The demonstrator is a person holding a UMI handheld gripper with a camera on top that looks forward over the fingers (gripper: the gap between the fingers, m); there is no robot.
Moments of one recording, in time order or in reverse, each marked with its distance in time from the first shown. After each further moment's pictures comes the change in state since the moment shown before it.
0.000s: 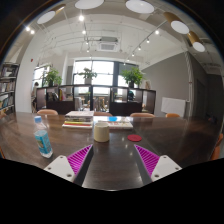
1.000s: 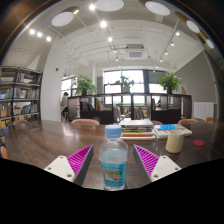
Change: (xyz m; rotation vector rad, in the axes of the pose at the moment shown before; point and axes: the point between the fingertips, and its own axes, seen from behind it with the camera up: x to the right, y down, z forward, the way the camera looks) arm -0.306 -0.011 0.075 0.123 -0.344 0.028
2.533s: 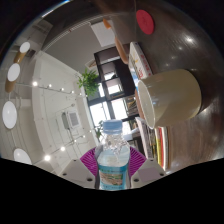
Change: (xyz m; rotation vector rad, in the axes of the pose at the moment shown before) arm 0.212 -0.103 0.150 0.363 -0.094 1.791
